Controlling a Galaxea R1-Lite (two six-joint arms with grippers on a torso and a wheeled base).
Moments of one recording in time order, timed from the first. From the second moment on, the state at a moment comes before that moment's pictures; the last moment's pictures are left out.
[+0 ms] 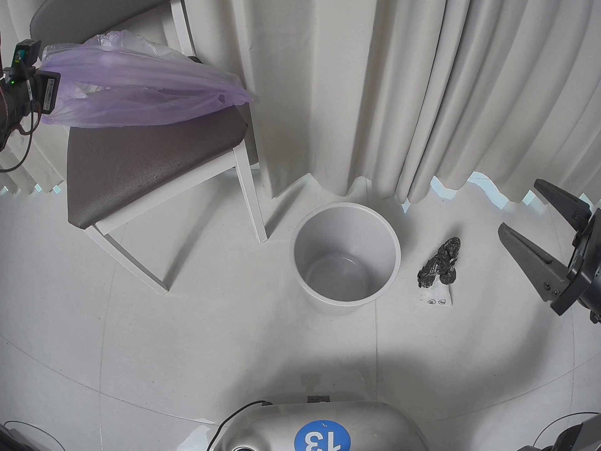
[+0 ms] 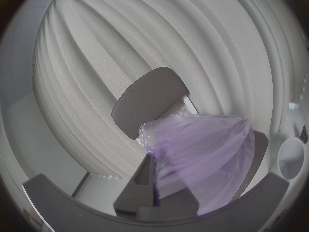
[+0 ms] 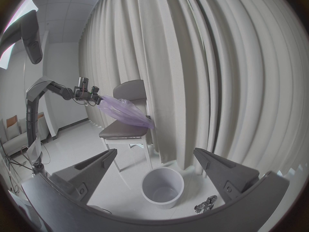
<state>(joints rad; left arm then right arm) -0.02 1.45 -1.34 -0.32 0.35 0.53 0.66 1.10 -0.40 -0.89 -0.03 -0.16</state>
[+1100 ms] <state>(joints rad) -0.33 1.44 -1.41 -0.35 0.30 0.42 0.82 1.53 -0.37 -1.43 -0.15 -0.15</state>
